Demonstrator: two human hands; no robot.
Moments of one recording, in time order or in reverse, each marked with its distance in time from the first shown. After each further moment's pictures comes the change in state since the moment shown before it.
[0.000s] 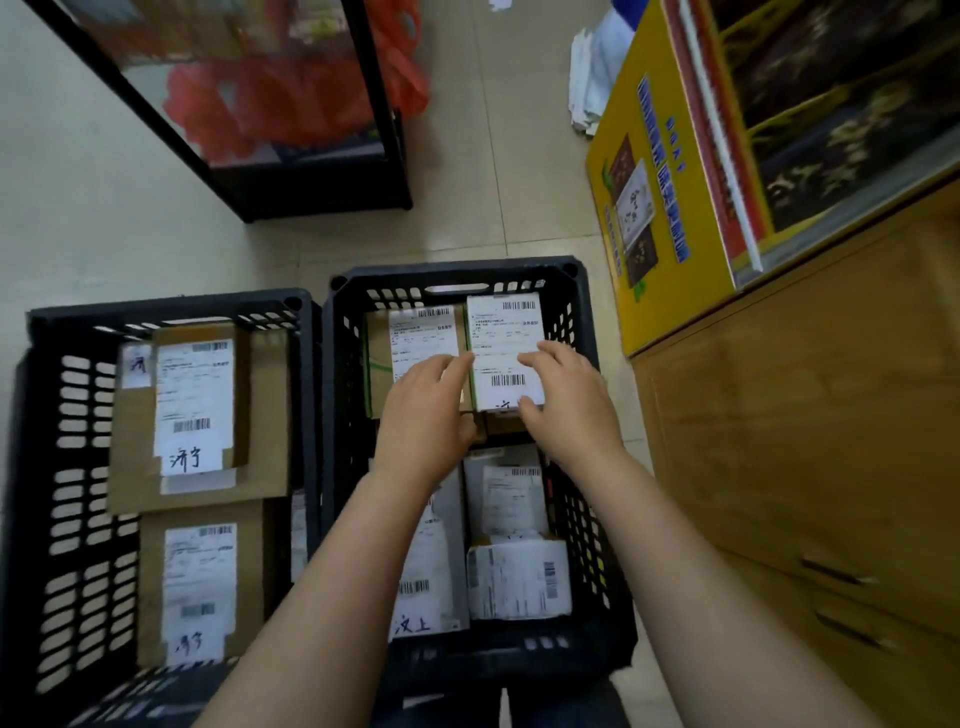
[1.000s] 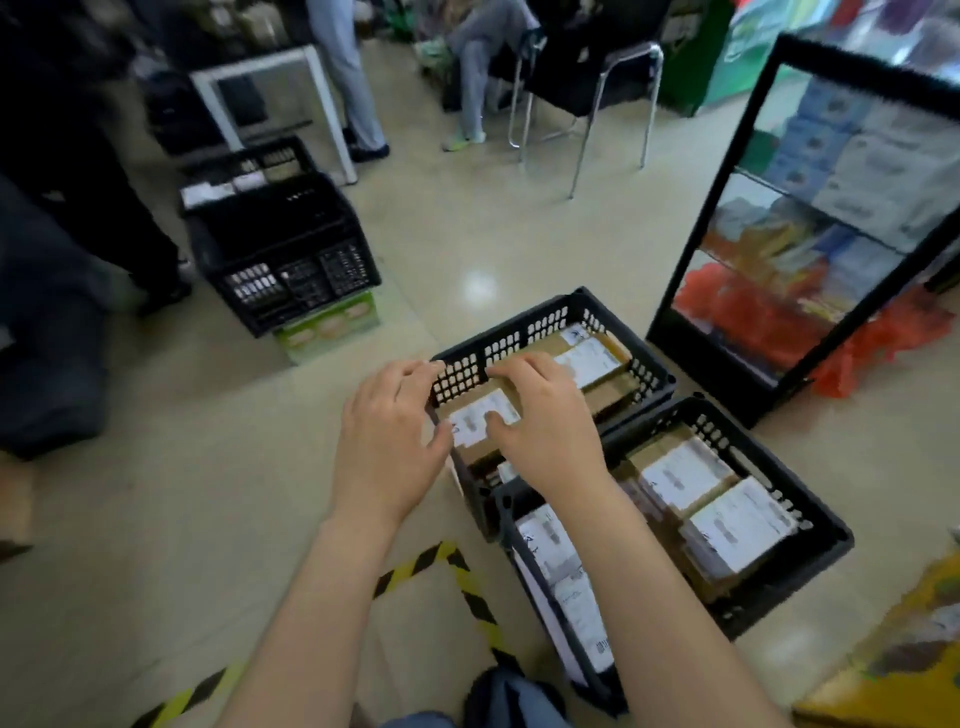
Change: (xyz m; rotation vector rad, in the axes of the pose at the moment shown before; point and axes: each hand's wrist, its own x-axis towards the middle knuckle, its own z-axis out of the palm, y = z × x) left_hand -0.420 0.141 -0.144 0.156 0.983 -0.968; right_hand -0.301 -0.204 -0.082 0.078 -0.245 -1.298
